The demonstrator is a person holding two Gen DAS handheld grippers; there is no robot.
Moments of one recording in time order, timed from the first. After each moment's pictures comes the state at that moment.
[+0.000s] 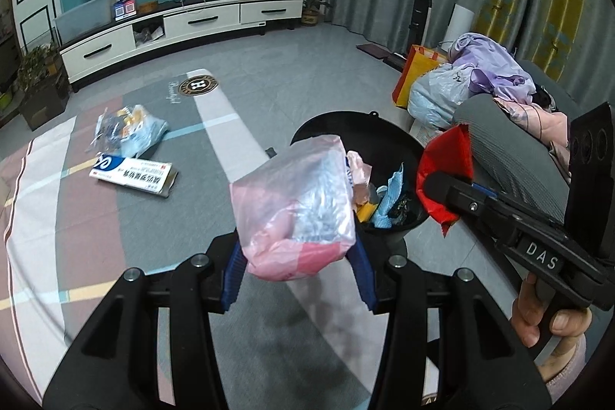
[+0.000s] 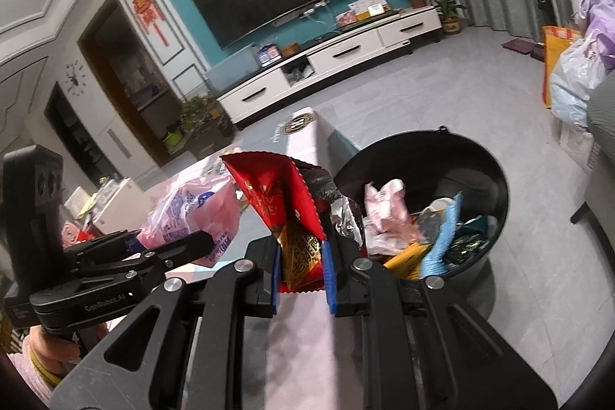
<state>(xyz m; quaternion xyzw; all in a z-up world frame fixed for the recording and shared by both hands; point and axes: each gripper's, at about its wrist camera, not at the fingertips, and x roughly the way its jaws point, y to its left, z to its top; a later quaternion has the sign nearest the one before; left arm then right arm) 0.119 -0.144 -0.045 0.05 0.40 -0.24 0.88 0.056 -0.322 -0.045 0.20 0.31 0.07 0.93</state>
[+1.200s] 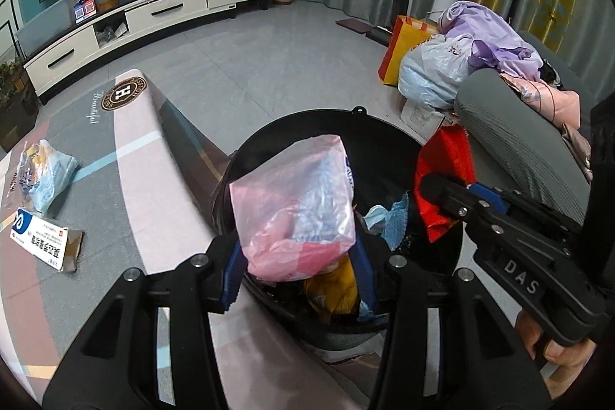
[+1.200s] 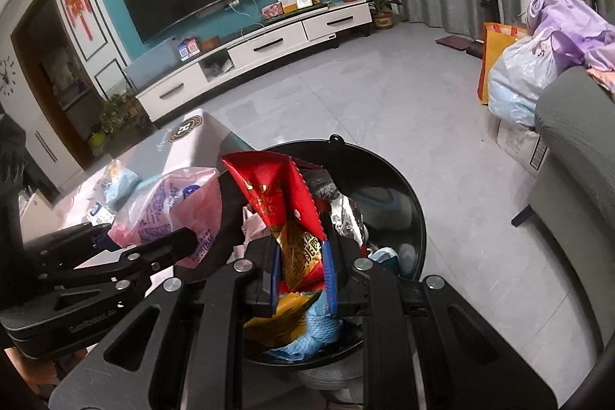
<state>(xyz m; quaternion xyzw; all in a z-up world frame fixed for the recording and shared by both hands) 0.209 -0.247 -0.106 0.09 0.43 -0.27 0.86 0.119 -0.386 -0.098 0.16 0.35 -0.06 0.92</state>
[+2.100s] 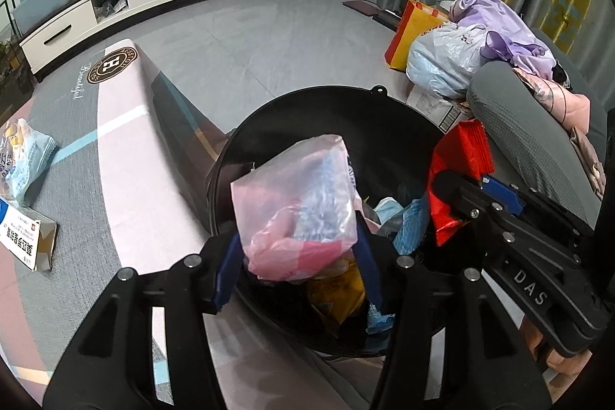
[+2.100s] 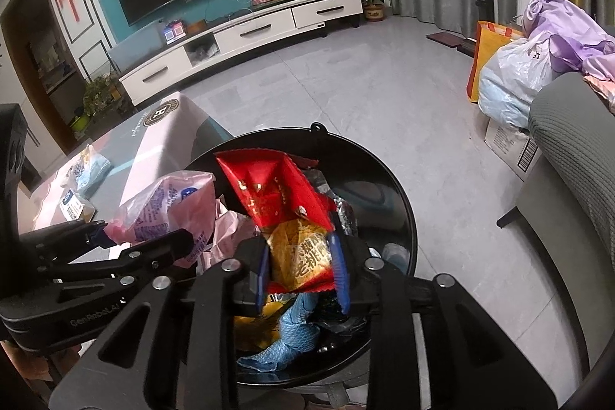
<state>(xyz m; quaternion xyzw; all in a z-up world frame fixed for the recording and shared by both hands) 0.234 -0.254 -0.134 0.08 0.47 -0.26 0.84 0.141 -0.396 -0.117 0.14 0.38 -0.09 0.91</state>
